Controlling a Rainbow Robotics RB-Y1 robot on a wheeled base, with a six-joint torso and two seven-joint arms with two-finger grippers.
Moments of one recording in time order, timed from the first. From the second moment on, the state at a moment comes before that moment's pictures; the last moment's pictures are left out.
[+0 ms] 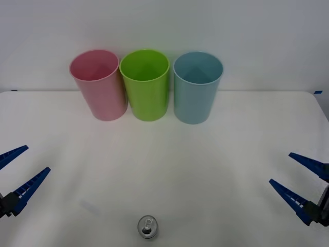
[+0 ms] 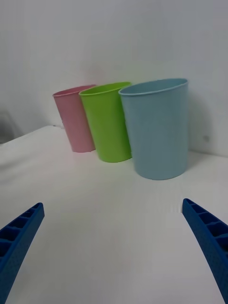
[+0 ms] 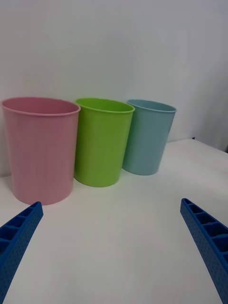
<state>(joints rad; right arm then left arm) 0.35 -0.41 -0.41 -1.66 1.02 -1.25 0.04 0.35 0.40 0.52 -1.66 -0.96 -1.22 0.00</state>
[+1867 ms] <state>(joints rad) 0.24 -0.41 0.15 -1.66 1.33 -1.18 0.19 0.35 0.40 0.52 -1.66 -0.96 -1.22 0.00</state>
